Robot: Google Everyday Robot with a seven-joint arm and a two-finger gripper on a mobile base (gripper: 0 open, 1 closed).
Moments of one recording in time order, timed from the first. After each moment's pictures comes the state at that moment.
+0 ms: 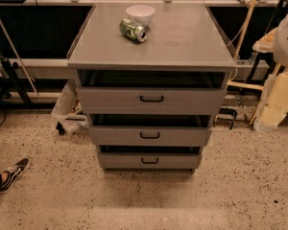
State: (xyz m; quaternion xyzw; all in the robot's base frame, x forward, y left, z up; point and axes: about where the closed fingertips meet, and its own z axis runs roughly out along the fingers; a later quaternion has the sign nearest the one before) arm 0.438 -0.217 0.976 -0.60 0.78 -0.03 0.16
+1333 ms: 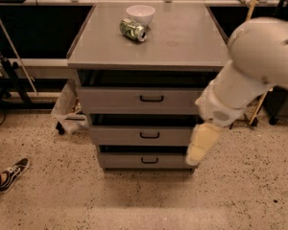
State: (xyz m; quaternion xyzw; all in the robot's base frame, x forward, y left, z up) arm 0.470 -0.143 0.809 -0.59 0.79 0.06 0.13
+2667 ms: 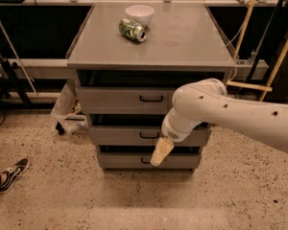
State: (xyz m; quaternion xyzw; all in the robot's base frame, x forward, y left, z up) arm 0.555 -0.074 0.651 -0.54 0.82 0.04 0.17
